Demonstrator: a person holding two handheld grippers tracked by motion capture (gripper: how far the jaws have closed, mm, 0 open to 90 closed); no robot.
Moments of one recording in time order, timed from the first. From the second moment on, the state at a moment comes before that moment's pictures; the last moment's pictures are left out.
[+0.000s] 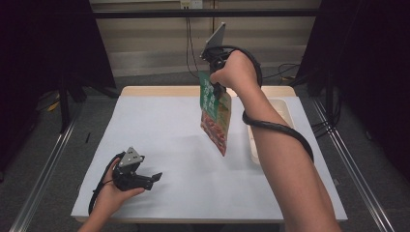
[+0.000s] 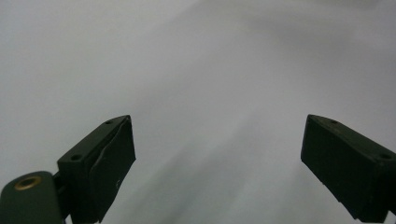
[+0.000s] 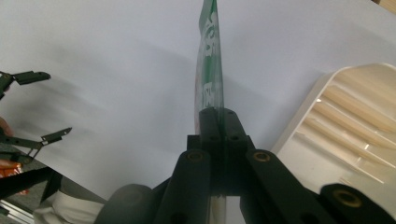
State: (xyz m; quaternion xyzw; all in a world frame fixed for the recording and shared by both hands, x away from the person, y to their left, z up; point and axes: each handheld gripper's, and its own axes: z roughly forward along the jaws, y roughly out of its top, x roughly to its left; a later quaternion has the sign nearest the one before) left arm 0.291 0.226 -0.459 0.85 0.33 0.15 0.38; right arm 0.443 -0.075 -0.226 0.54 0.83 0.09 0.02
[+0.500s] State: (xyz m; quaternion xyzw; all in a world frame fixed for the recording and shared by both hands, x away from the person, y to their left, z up) left arm 0.290 0.225 -0.460 0.85 0.33 0.14 0.39; right arm 0.437 -0.116 -0.213 0.53 0.85 0.08 0.03
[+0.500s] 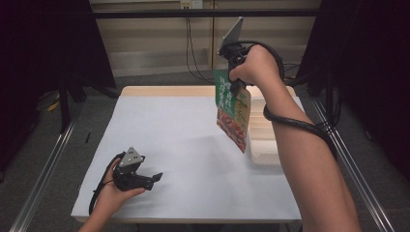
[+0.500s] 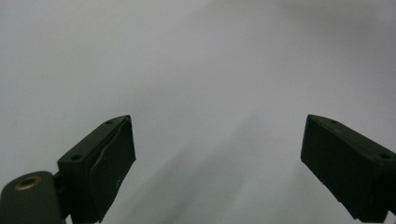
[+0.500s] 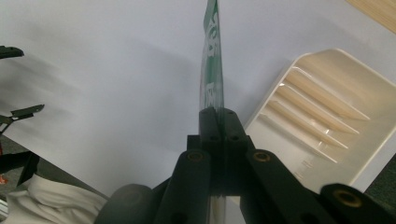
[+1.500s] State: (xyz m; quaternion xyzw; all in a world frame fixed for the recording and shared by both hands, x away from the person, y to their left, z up) left arm 0.291 0.224 -0.459 0.85 0.33 0.14 0.40; right arm 0.431 -0.169 -0.198 0.50 0.86 0.10 0.06
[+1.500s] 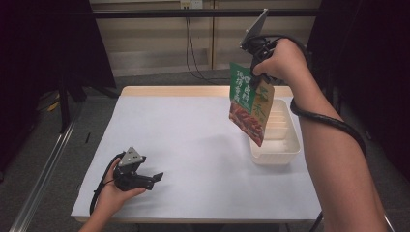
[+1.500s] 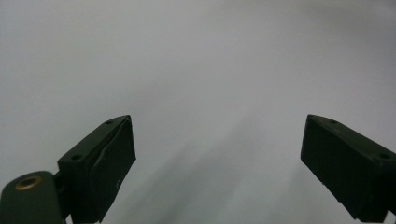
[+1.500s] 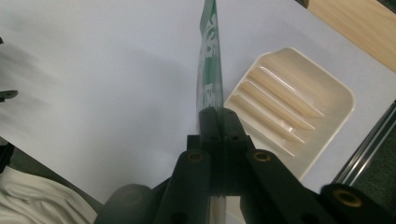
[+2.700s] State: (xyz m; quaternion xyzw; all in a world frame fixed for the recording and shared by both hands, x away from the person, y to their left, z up) left arm 0.291 0.225 -0.458 0.84 0.34 0.14 0.40; right arm 0.415 -0.199 -0.196 0.47 0.88 0.08 0.06
